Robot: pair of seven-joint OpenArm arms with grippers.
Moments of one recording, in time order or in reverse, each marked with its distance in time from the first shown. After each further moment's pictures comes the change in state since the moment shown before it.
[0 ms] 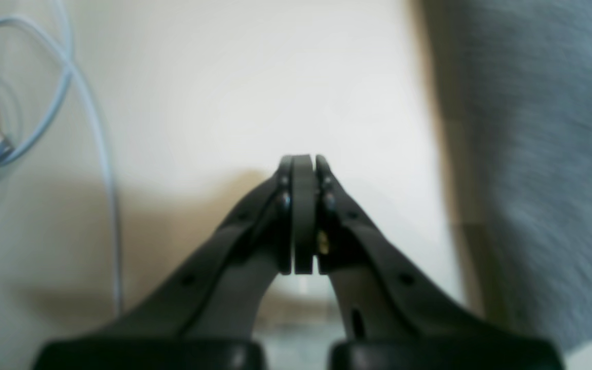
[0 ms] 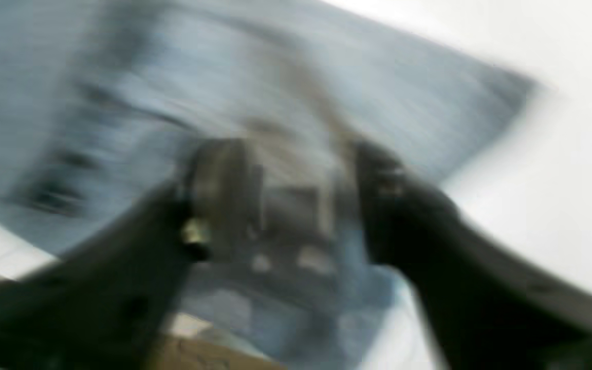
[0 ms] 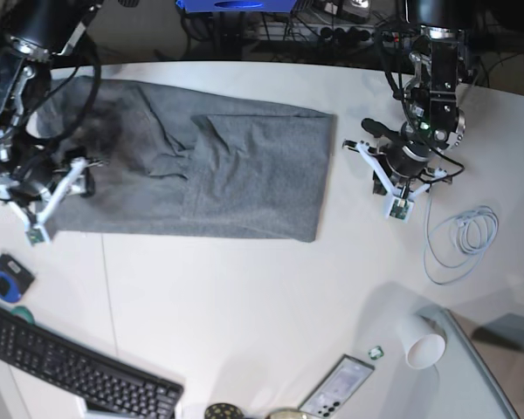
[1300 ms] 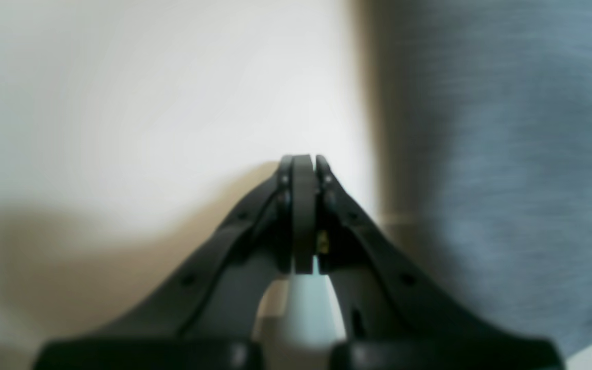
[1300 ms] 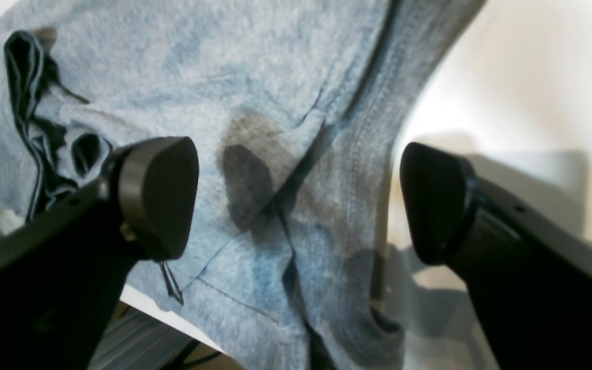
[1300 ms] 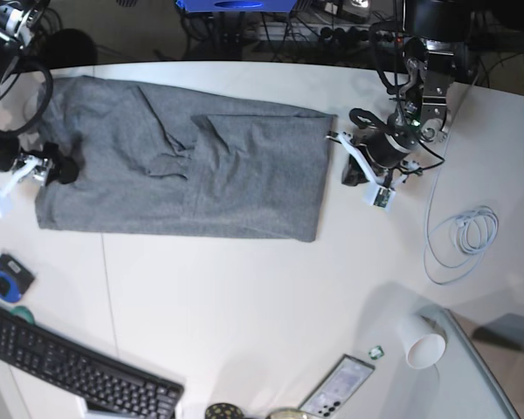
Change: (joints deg) left arm -2.3 -1.0 4.8 -12.9 -7.4 -5.8 -11.8; right arm 6.2 14.6 4.3 -41.3 21.0 0.6 4.4
